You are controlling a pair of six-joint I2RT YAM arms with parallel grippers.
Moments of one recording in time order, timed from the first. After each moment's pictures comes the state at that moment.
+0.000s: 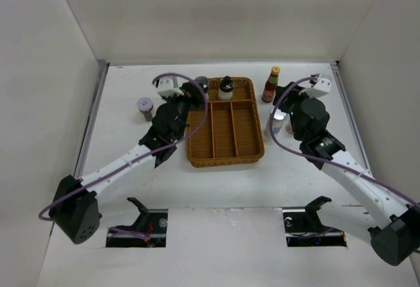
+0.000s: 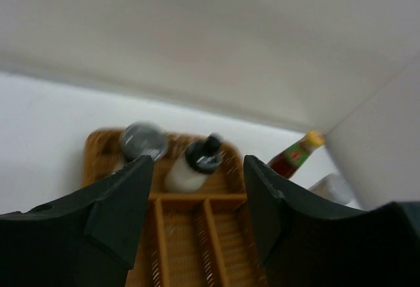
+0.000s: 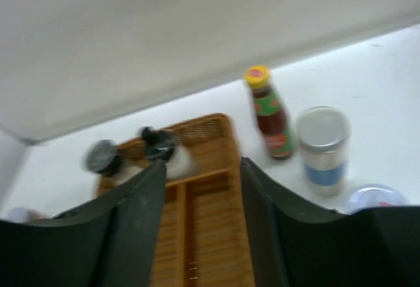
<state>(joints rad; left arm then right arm) -0.70 1.22 0.85 0.53 -0.52 -0.40 0.53 0.99 0.84 0.15 0.54 0.40</state>
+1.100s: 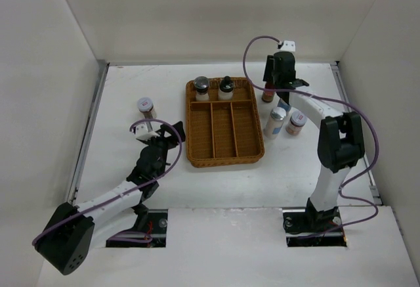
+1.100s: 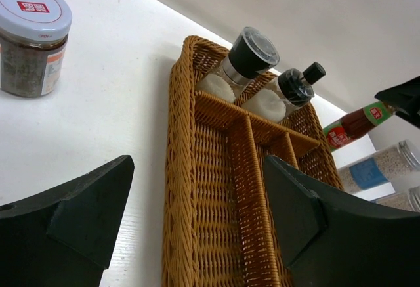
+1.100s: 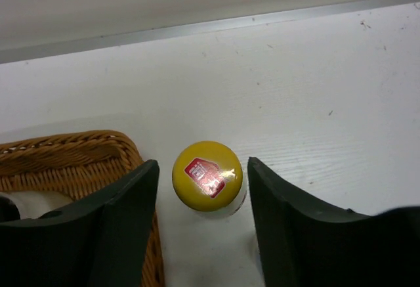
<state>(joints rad) -0.58 0.91 0.18 0.74 -0.55 -0.61 0.26 1.87 1.47 -0.01 0.35 0.20</state>
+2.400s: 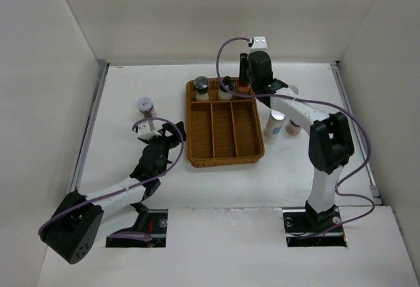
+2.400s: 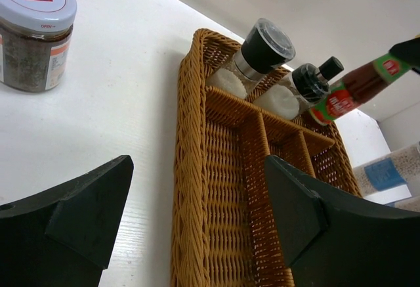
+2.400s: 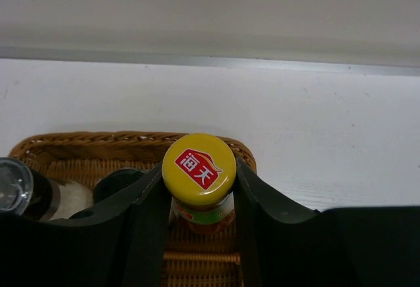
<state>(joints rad) -0.56 1.03 0.17 0.84 -0.54 -0.61 0.46 1.89 1.55 0.07 0.36 0.14</state>
